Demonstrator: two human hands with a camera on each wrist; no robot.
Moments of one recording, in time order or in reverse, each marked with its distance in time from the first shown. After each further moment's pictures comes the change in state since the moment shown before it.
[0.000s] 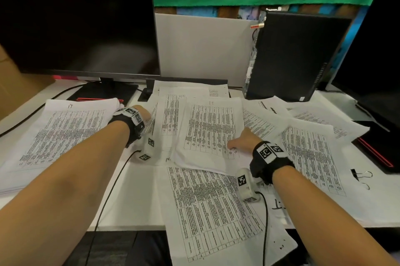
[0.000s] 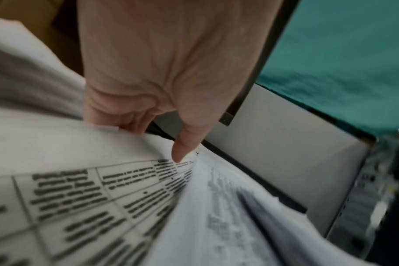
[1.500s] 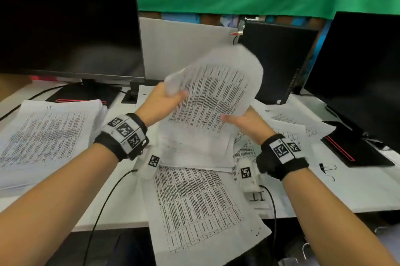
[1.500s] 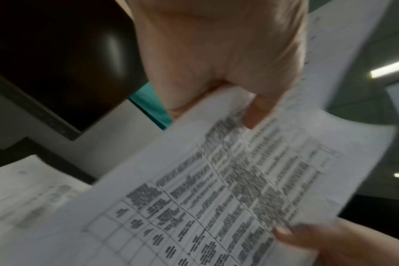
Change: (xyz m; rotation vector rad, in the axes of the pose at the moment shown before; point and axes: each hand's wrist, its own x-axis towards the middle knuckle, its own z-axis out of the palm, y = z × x) left_hand -0.147 0.075 -0.020 -0.797 0.124 0.853; right_hand -0.126 -0.035 -0.070 0.376 0.124 -0.517
